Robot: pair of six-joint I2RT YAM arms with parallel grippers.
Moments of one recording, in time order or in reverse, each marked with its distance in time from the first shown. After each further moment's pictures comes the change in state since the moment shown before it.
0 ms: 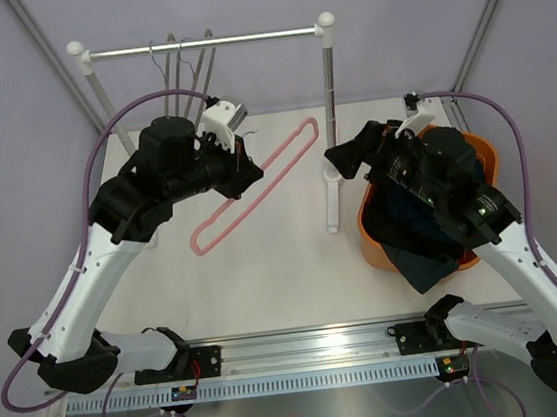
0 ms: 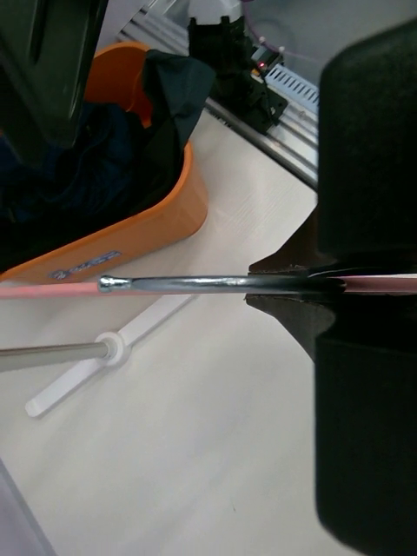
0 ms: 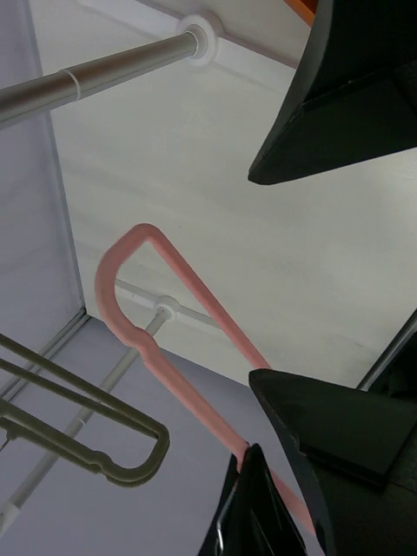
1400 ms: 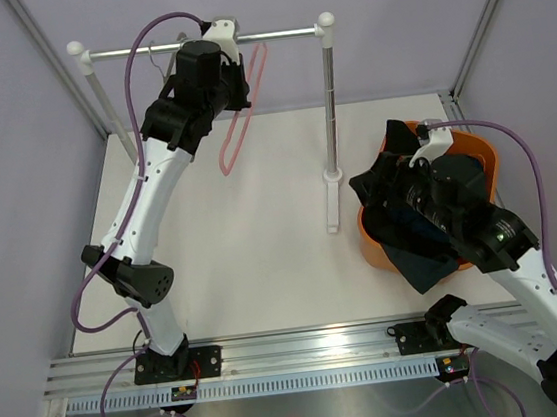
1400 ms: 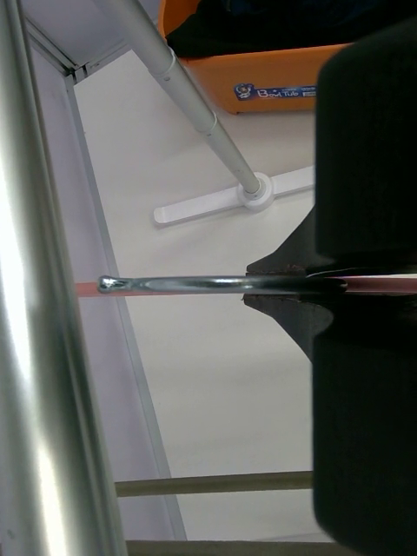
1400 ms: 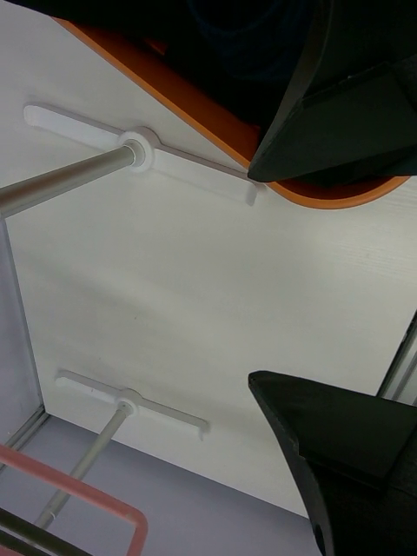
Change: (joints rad) left arm 0.172 0.566 0.559 0.088 -0.357 -0.041; right arm -0.001 -0.176 -0.115 -0.192 0.126 -0.109
